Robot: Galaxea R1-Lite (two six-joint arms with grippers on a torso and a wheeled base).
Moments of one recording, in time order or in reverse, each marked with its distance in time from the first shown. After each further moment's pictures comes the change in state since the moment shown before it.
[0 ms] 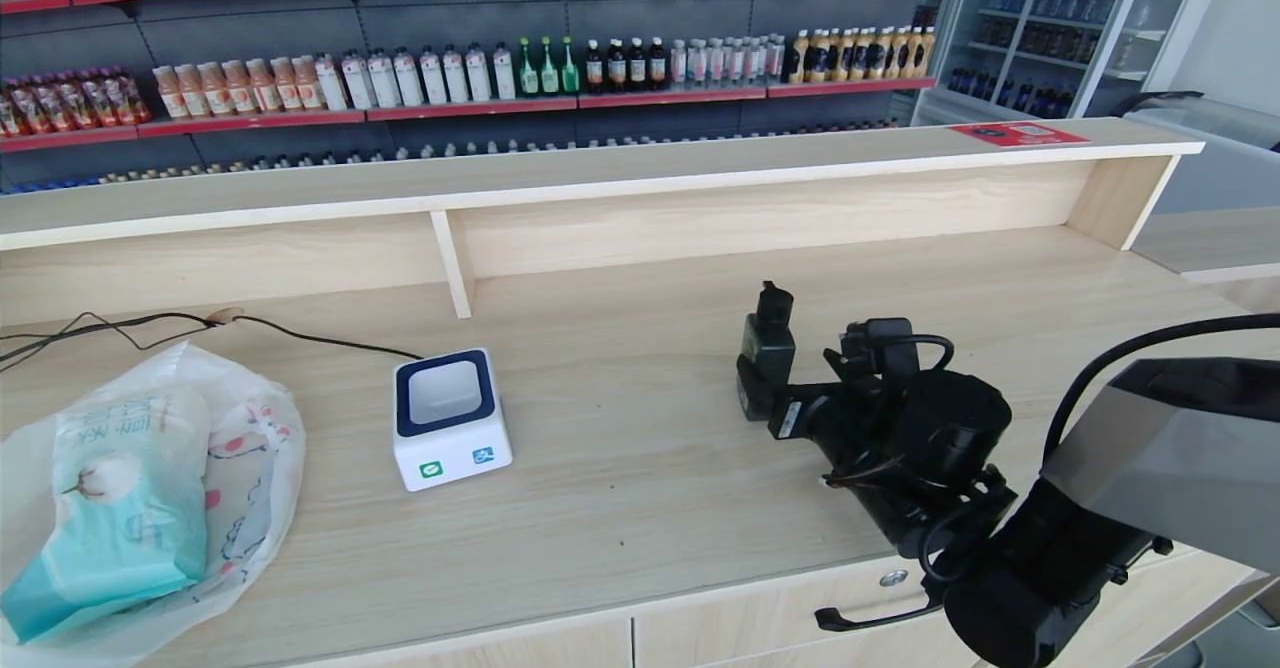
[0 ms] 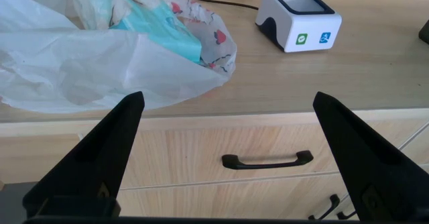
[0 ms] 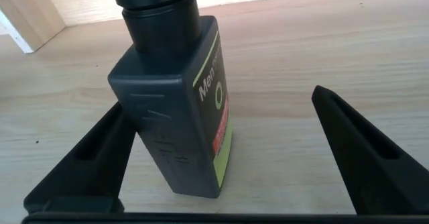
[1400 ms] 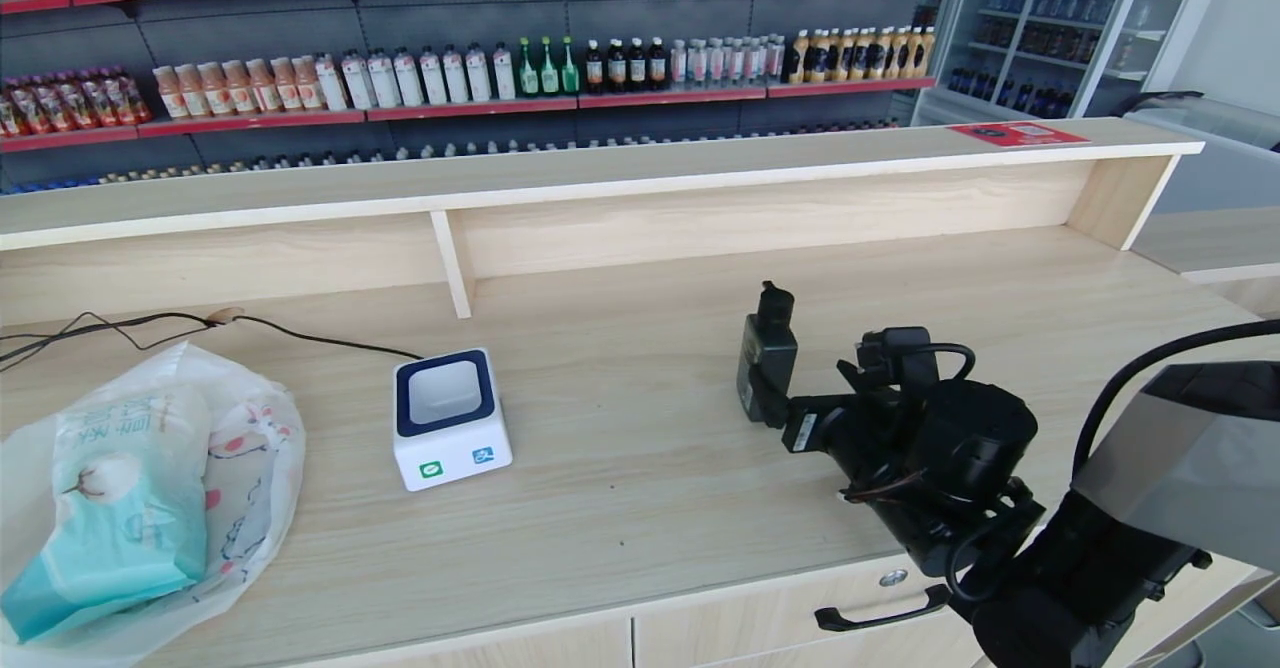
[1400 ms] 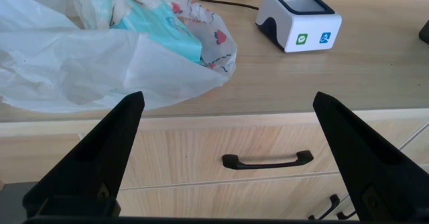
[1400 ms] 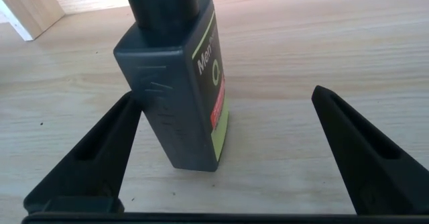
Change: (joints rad) left arm 0.001 0.000 0.000 0.000 0.000 0.000; right arm -0.003 -0.042 0.079 0.000 -0.012 0.008
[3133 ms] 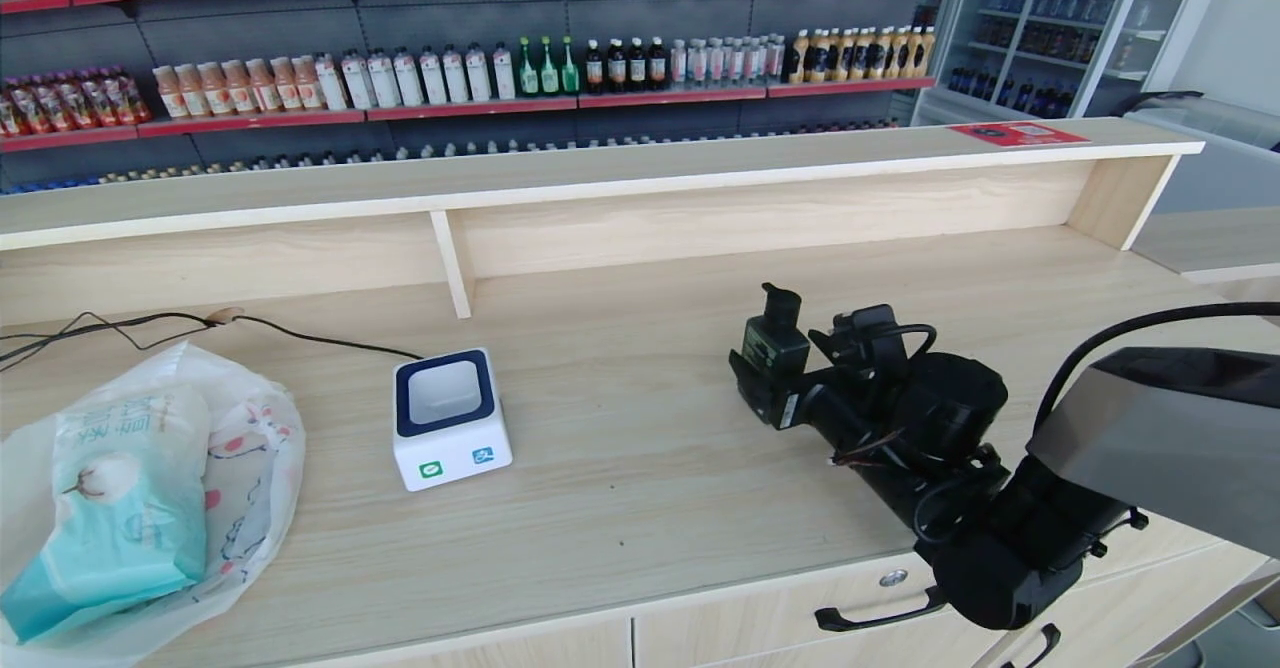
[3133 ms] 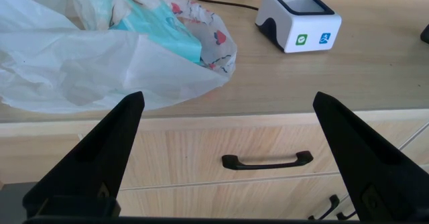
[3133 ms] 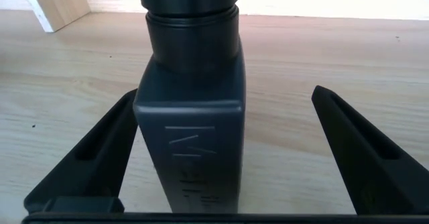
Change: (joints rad) left arm -0.001 0.000 0.000 -0.002 0.000 -0.001; right arm -0.074 0.093 -0.161 0.000 0.224 -0.113
